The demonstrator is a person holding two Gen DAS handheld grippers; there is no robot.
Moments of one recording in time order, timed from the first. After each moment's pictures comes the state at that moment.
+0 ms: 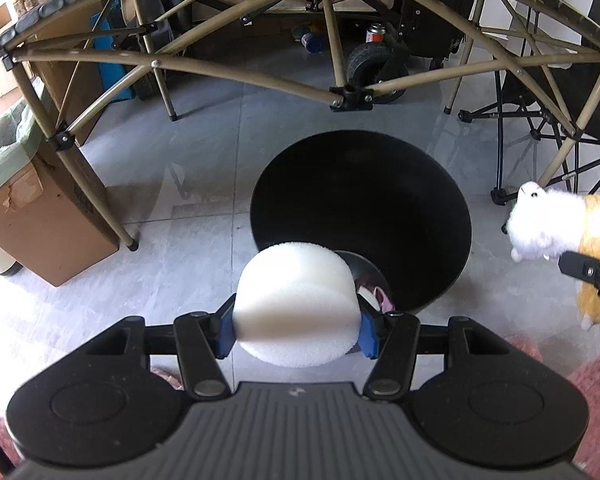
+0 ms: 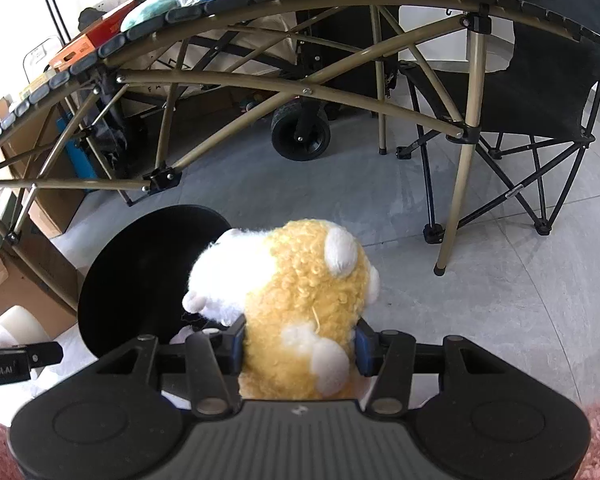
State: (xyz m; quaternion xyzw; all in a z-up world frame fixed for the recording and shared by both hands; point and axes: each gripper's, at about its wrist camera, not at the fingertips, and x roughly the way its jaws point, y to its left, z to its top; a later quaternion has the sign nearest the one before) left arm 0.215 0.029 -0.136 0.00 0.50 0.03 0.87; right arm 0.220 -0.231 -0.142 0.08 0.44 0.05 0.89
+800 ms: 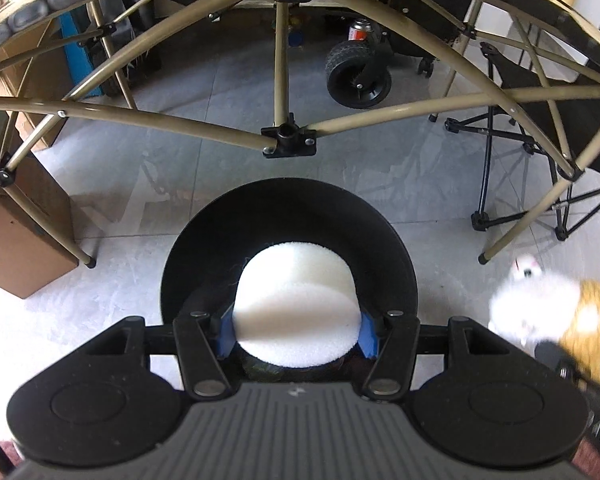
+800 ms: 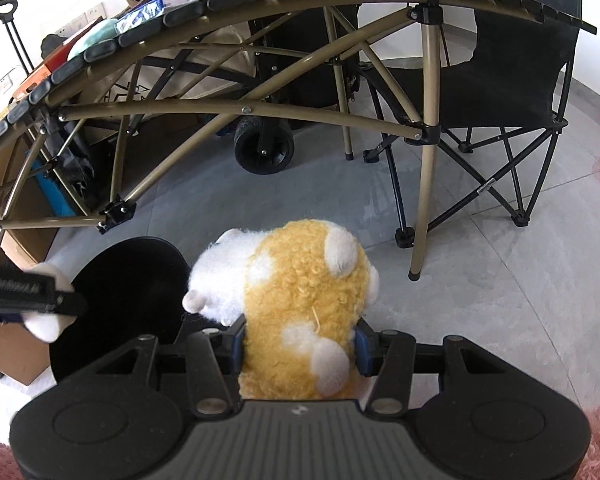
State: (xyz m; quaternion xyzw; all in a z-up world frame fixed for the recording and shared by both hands) left arm 0.308 -0.027 -0.133 -0.03 0.53 0.02 0.85; right arm 0.239 -0.259 -0.150 0.11 0.43 0.00 0.89
